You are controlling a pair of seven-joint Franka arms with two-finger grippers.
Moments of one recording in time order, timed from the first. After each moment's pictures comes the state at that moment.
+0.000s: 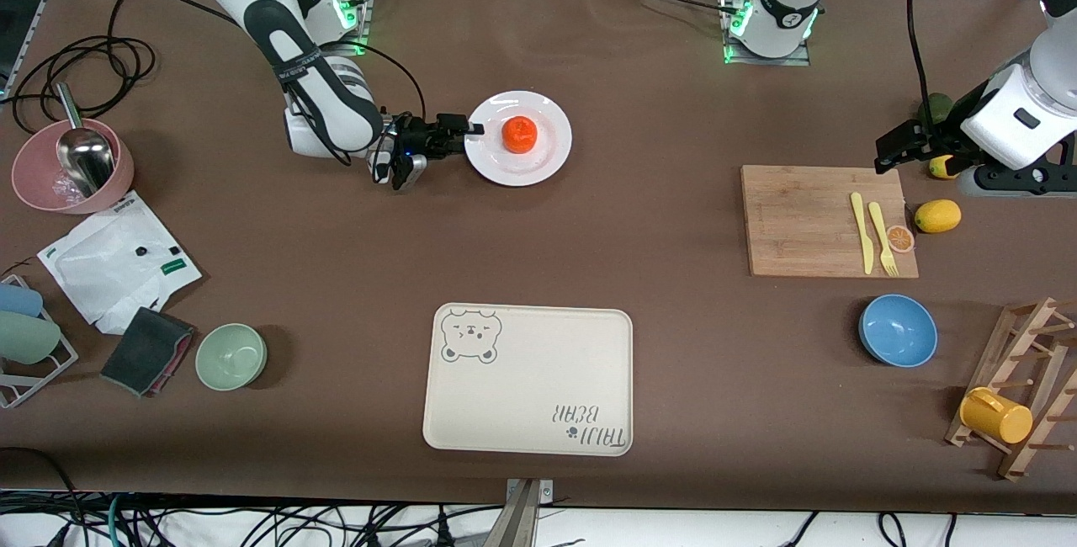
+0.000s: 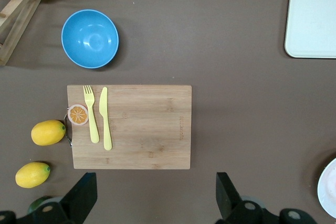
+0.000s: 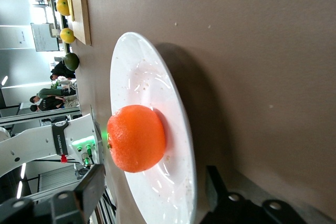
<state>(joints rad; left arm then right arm) -0.02 0.03 -0.03 -1.64 -0.01 1.61 -0.06 0.16 0.42 0.35 -2.43 1.55 2.25 -1.11</state>
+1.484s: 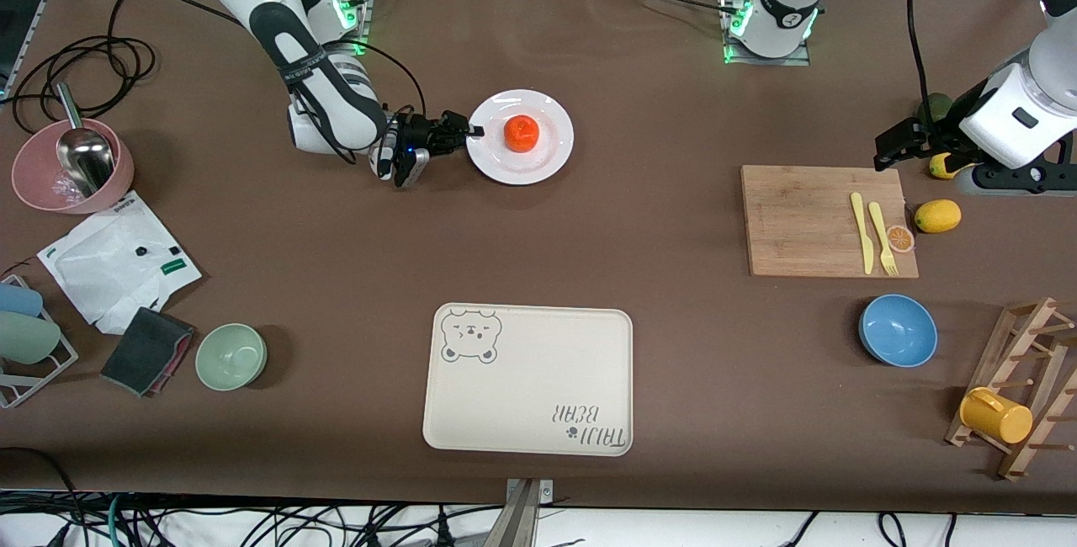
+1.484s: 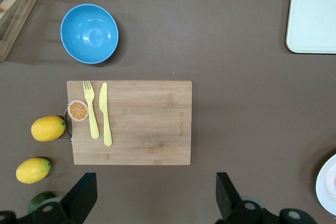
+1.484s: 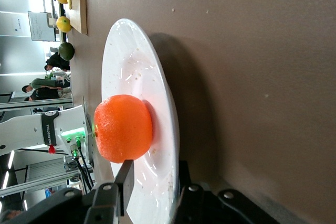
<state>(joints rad) -0.02 0.03 -0.03 -1.64 -0.01 1.59 -0.06 0.16 0.44 0.35 -2.45 1.55 2.27 -1.21</state>
